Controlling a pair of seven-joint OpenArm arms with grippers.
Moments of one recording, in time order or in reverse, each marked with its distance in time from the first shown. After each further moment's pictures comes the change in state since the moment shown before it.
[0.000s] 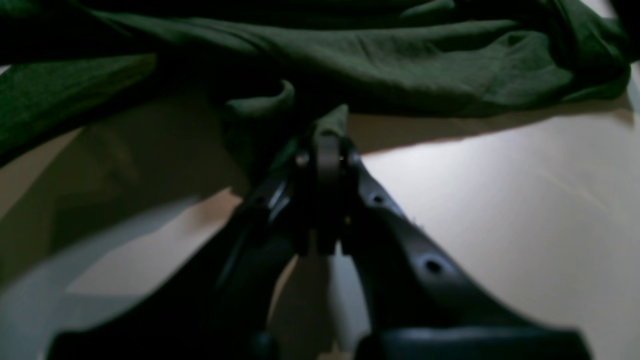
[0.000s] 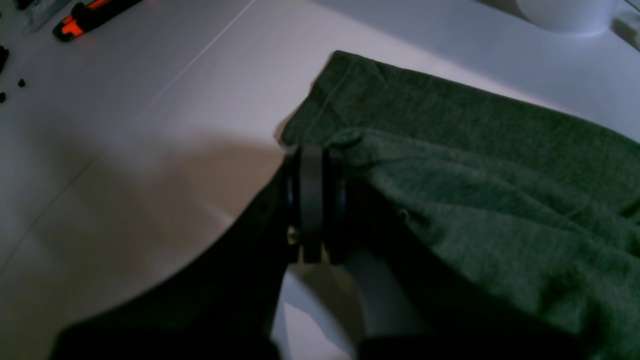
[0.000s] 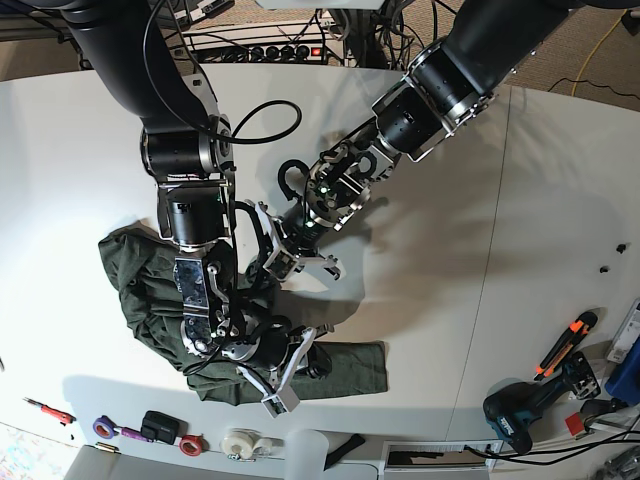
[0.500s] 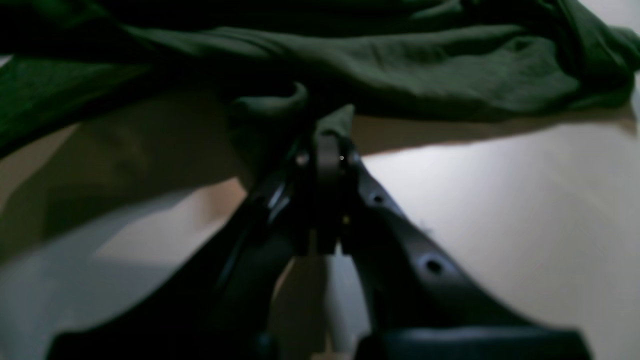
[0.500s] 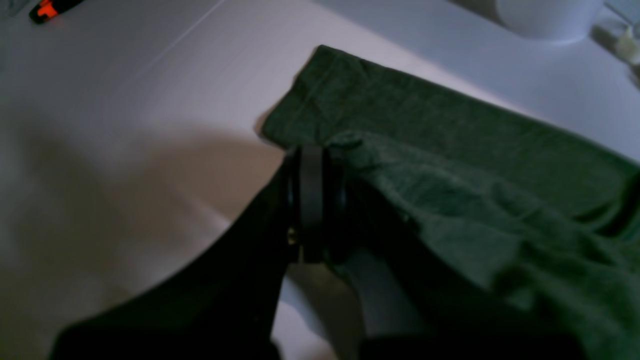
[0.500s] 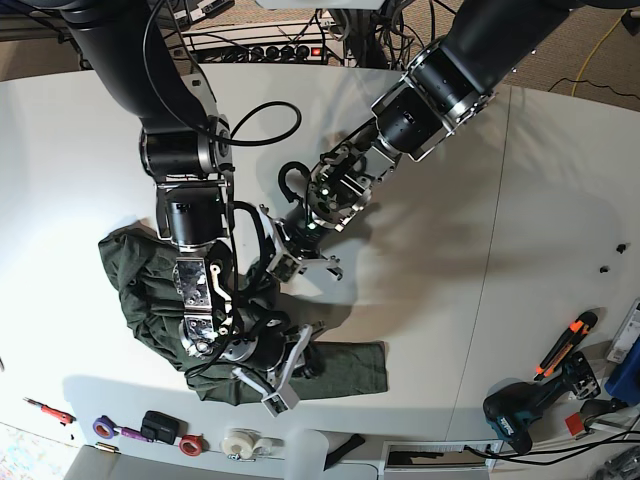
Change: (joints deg) left arm 0.3 0.0 -3.1 0.0 0.4 -0.3 0.3; right arm 0.2 0.7 0.0 0.0 -8.4 0.2 4.0
